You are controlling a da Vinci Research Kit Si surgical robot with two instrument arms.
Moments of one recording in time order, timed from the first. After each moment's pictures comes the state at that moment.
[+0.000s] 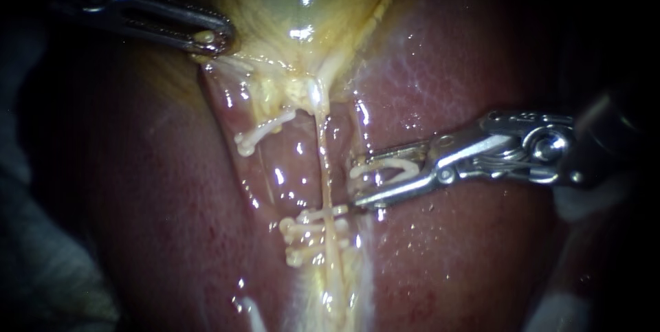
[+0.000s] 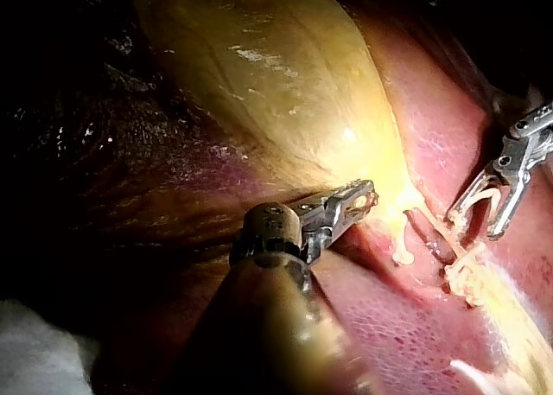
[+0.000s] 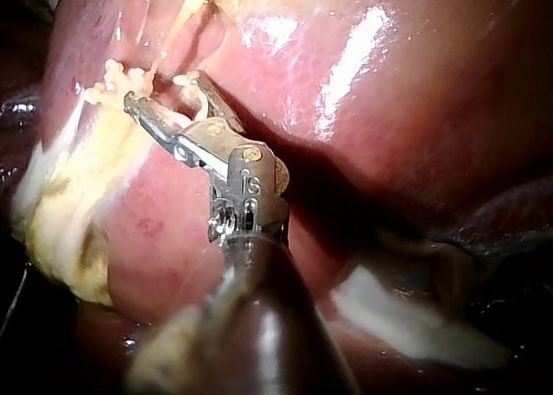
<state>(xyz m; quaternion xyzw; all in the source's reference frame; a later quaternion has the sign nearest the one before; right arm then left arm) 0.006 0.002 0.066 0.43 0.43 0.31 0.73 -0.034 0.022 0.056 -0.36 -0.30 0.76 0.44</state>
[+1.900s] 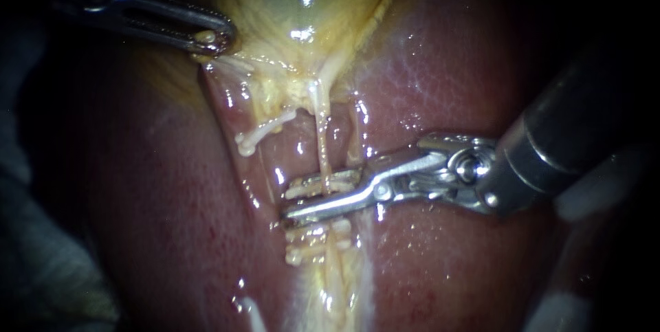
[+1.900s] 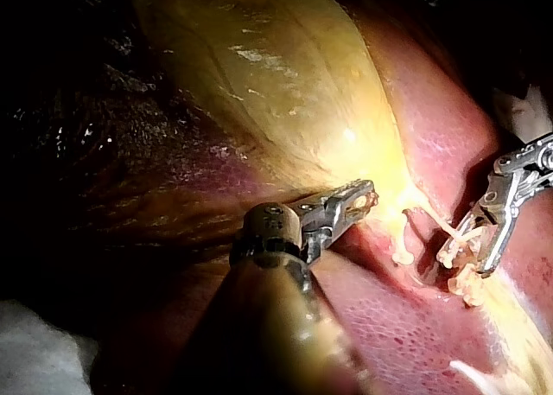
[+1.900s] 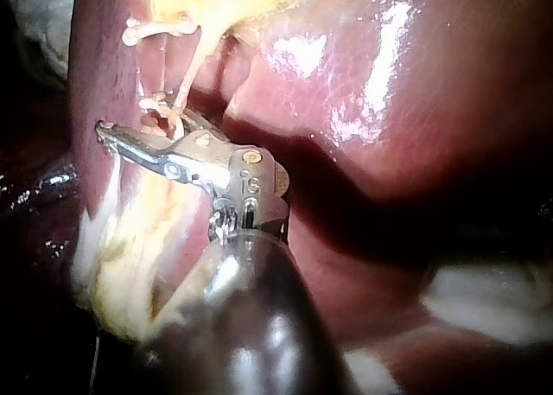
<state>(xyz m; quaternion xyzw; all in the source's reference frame) 0.012 -0.001 0.064 0.51 0.47 0.36 0.63 -0.034 0.022 0.056 -0.36 -0.30 0.76 0.44</state>
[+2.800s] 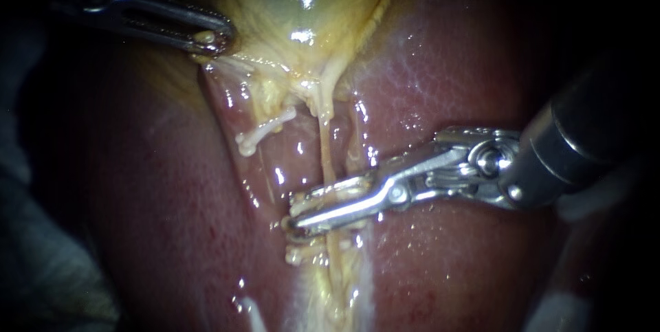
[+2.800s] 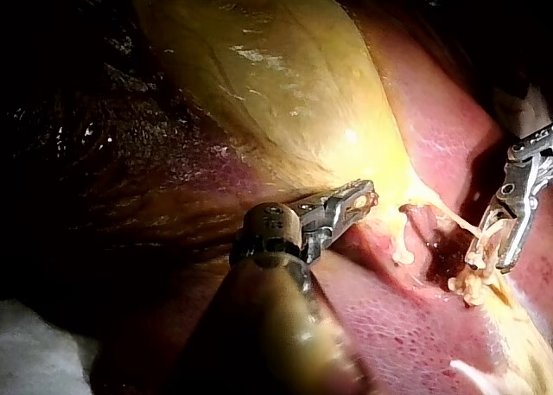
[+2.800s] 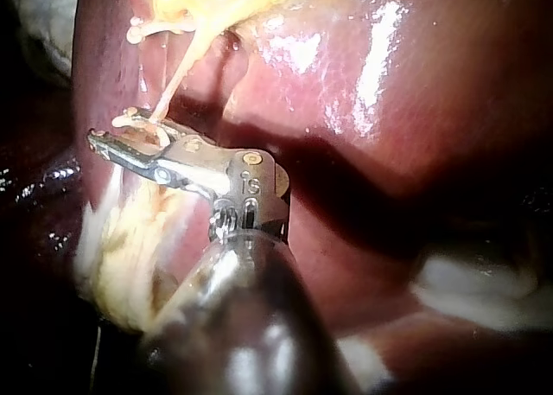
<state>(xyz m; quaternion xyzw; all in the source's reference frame) 0.011 0.000 0.062 0.54 0.47 0.34 0.62 -0.034 0.022 0.056 -0.36 -0.30 0.76 0.44</state>
